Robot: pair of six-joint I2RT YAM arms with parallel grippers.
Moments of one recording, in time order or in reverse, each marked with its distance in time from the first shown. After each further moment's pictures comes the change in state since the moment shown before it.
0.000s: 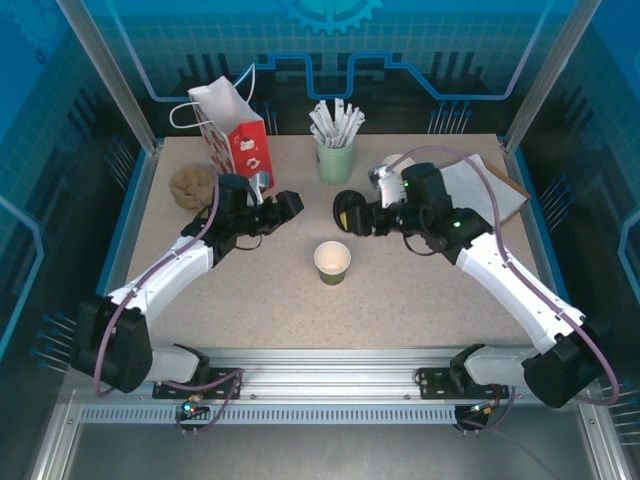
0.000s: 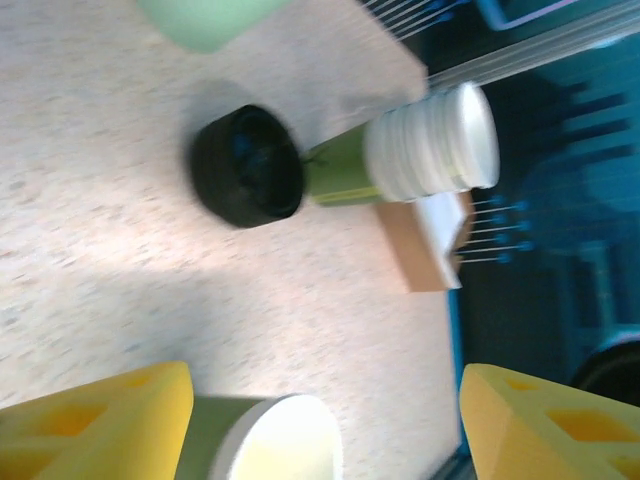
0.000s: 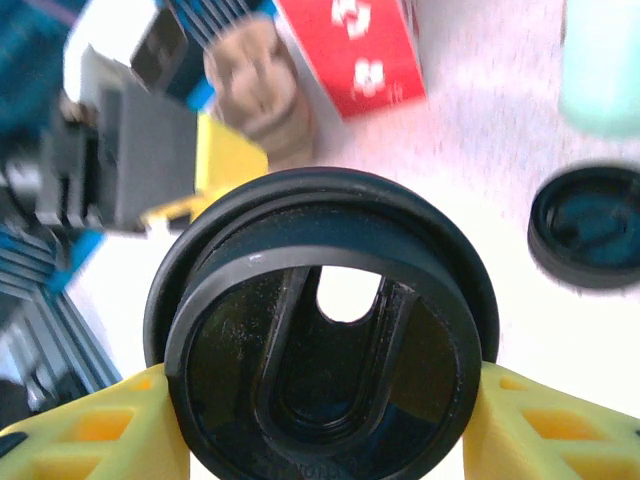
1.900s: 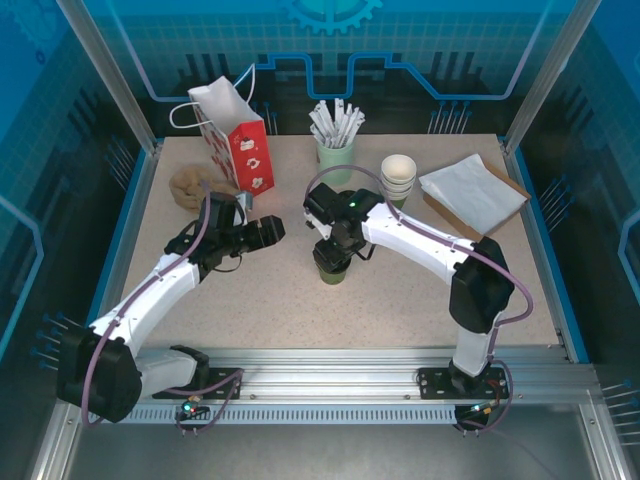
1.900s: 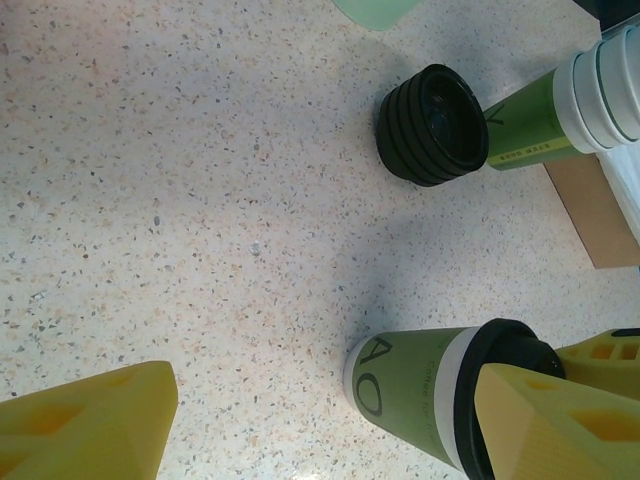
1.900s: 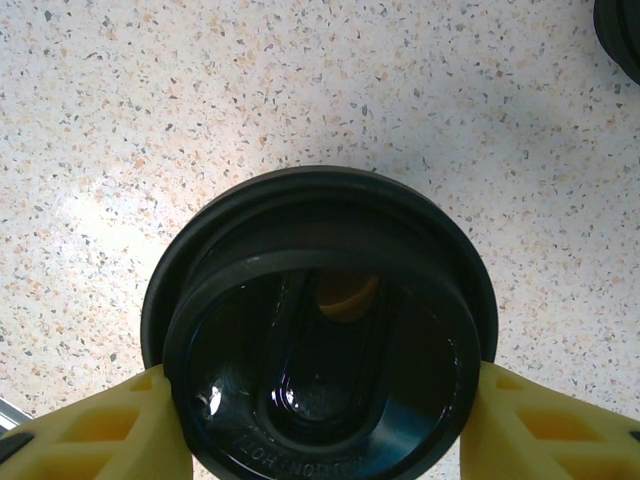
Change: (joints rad) left arm 0.038 -0.150 -0.097 -0.229 -0.171 0.230; right arm 0.277 0.573 0.412 -0.527 0.397 -0.130
